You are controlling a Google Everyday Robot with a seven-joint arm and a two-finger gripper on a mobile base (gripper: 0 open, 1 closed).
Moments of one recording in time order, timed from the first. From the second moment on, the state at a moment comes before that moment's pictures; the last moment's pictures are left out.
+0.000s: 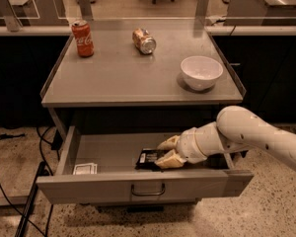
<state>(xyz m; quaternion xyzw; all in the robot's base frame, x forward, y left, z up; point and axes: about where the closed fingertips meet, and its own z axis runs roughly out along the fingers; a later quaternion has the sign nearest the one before) 0.523 -0.063 0.649 -0.57 0.72 0.24 0.31</state>
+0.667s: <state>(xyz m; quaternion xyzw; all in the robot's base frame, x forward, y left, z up) 0.543 -0.065 0.624 -0.58 0.71 0.23 0.32</state>
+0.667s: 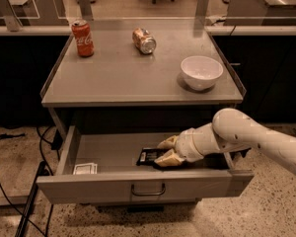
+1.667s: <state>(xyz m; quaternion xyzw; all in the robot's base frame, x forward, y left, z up) 0.555 -0.059 0.603 -0.59 0.71 0.24 0.32</state>
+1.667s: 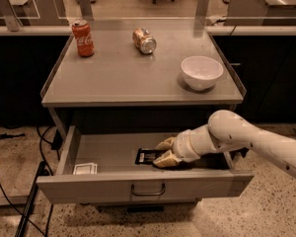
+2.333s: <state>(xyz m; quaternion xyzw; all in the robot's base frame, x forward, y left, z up) 0.555 -0.059 0.603 -0.59 0.71 0.24 0.32</state>
